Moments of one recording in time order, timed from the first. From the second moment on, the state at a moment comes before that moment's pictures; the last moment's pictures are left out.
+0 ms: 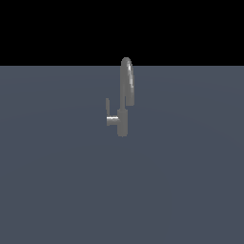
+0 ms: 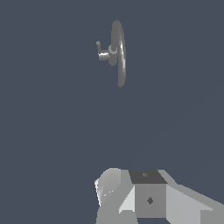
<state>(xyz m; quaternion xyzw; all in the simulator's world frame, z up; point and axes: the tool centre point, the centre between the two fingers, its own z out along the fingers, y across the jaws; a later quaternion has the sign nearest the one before) -0.253 -0.004 0.491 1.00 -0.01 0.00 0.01</state>
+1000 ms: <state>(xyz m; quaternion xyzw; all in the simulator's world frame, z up) -0.251 0.001 0.492 1.00 -0.03 0.00 -0.01</state>
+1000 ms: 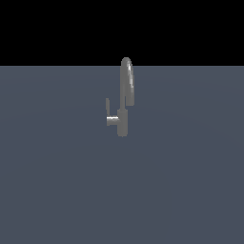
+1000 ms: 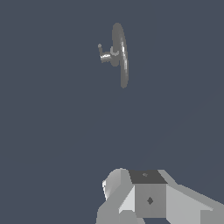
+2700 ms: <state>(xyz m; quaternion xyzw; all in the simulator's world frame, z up) -0.192 0.147 0.592 0.90 -0.33 0.29 0.08</state>
